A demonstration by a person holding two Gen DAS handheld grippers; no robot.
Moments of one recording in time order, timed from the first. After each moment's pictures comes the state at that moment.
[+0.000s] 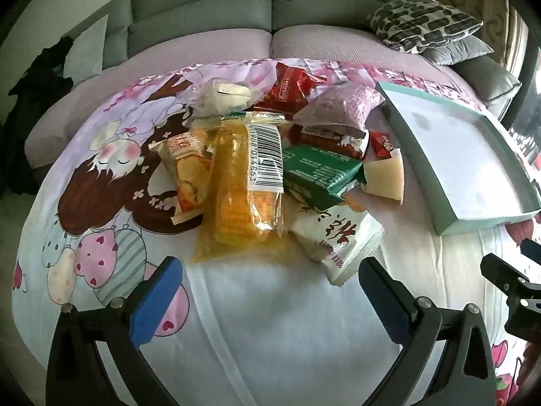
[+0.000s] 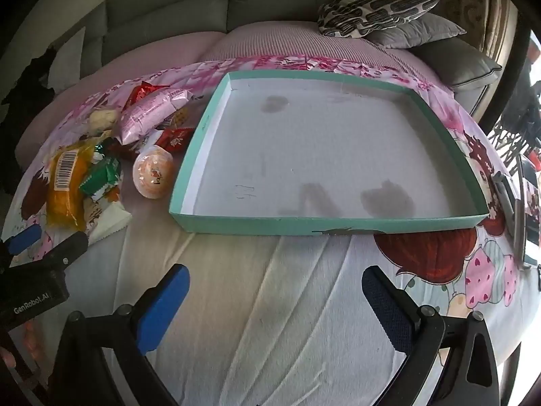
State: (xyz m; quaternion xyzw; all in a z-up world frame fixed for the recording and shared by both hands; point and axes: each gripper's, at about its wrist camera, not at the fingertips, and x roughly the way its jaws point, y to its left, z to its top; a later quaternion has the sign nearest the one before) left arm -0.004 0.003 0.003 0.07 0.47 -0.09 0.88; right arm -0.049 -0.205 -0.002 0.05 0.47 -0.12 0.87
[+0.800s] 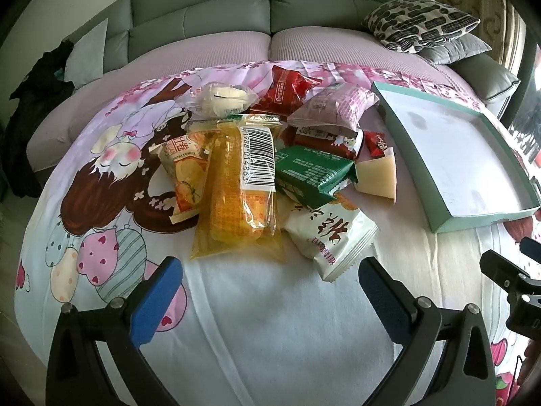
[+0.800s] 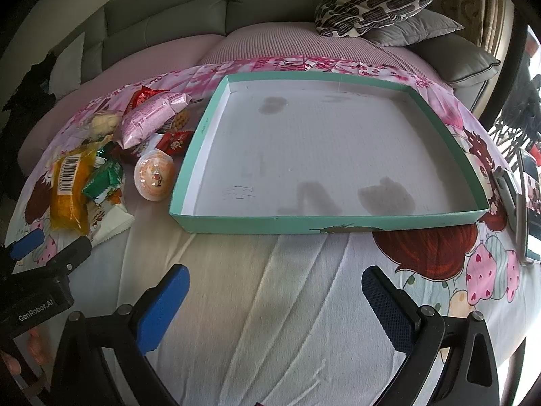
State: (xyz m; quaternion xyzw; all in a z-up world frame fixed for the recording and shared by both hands) left arm -0.010 0.002 0.005 0.08 0.46 -0.09 0.88; right arm -0.051 -0.206 -0.003 0.07 0.47 -0.12 0.87
